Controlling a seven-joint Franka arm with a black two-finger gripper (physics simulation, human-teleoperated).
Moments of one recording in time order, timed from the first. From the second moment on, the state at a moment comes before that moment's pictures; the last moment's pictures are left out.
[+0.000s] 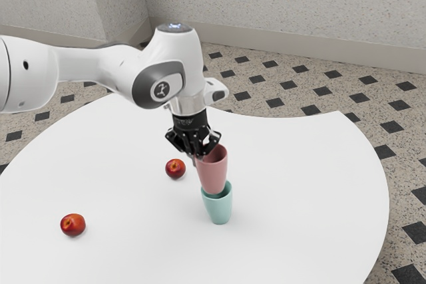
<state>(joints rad) -0.14 0.13 -0.15 -1.93 0.02 2.05 -0.54</state>
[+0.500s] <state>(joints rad) -0.14 0.17 -0.15 -1.94 0.03 2.10 -0.56</state>
